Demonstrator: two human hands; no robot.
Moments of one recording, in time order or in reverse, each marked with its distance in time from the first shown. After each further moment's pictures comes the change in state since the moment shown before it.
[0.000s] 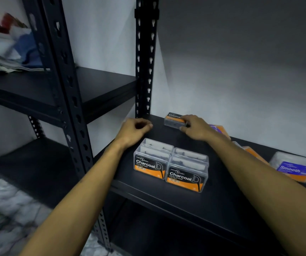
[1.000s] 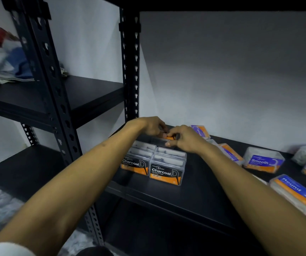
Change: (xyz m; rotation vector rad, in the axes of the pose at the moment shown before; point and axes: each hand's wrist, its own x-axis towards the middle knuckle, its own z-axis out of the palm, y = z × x) left_hand 0.038 0.106 0.049 0.608 -0.642 -0.017; right_hand -0.065 0.002 -0.013 0.096 -0.011 -0.119
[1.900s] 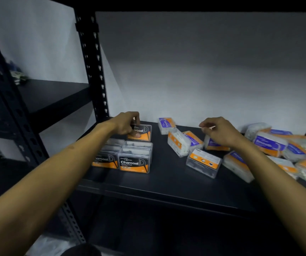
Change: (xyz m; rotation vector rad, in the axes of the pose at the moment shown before) left_hand -0.012 0.016 0.016 -0.055 0.213 0.133; right_hand -0.135 0.096 -0.109 -0.058 0.276 0.266
